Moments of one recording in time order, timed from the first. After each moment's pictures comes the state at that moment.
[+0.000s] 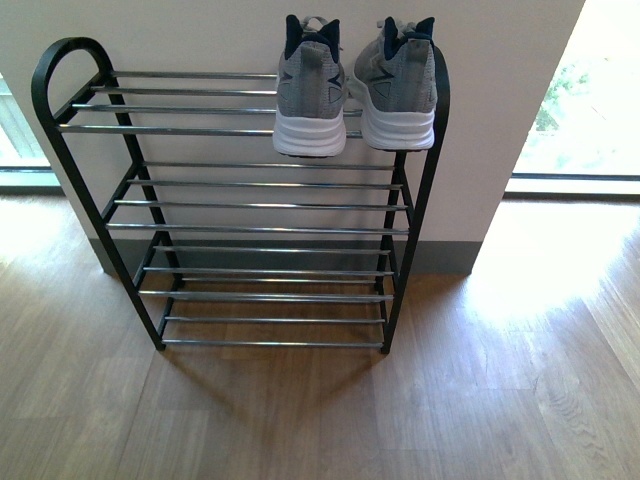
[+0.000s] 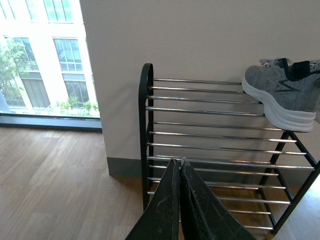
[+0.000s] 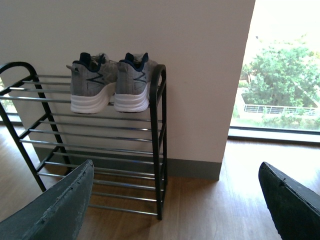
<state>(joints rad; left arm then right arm) 0.00 0.64 0.01 0.62 0.00 -0.01 0.00 0.01 0.02 0.00 0.00 0.01</state>
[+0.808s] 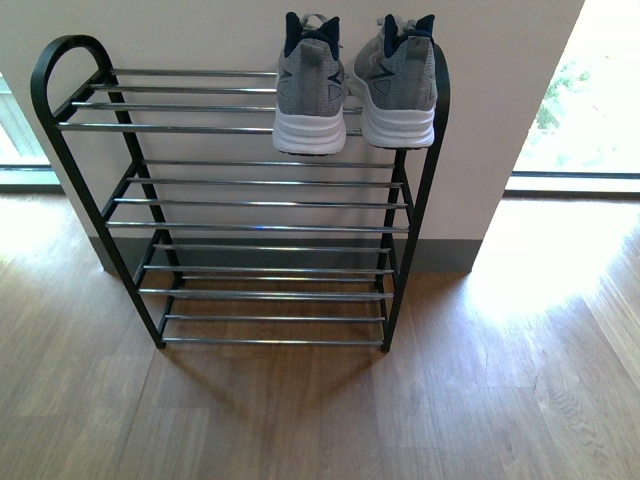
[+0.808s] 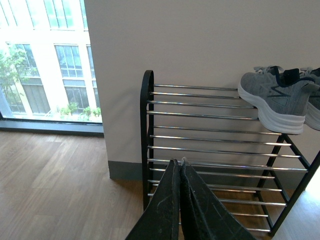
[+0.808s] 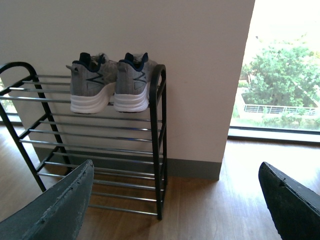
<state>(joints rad) 0.00 0.25 0.01 0.25 0.00 -0.01 0.00 0.01 0.02 0.00 0.00 0.01</state>
